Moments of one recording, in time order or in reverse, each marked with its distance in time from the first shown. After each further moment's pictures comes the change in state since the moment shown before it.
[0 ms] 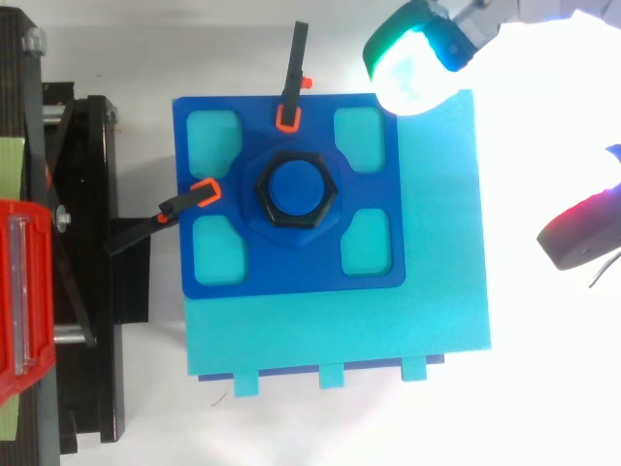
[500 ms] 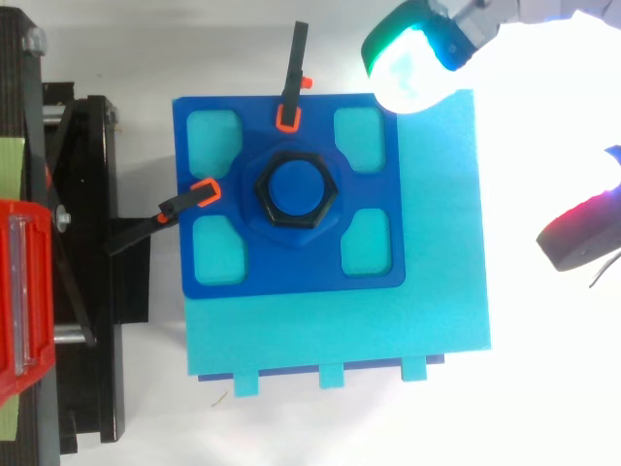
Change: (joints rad) arm 0.001 0.000 0.000 0.000 0.000 0.000
